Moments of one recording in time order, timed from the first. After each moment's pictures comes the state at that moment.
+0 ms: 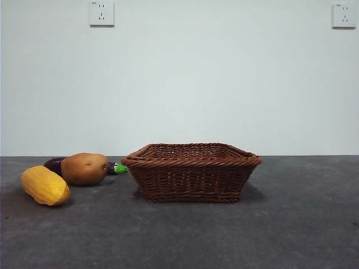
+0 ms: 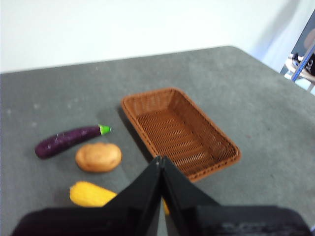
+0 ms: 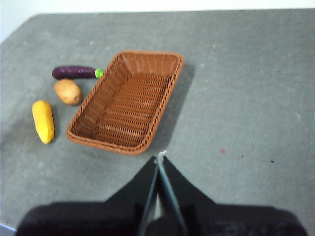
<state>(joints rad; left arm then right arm) -0.02 0.56 1.05 -0.88 0.48 0.02 0.03 0.64 1.14 -1.06 -0.37 -0.04</state>
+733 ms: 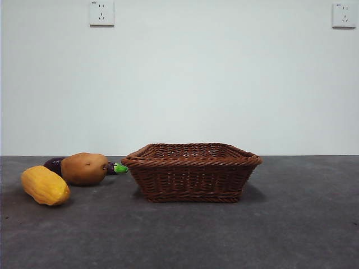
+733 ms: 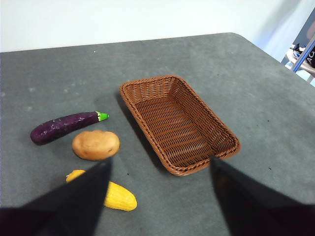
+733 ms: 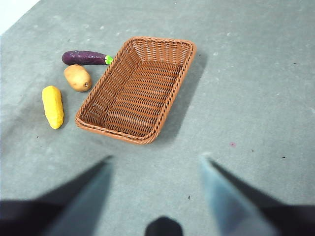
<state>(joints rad) -0.02 0.60 1.05 -0.90 0.48 0.01 0.03 0.65 1.14 -1.09 -0.41 -0.08</state>
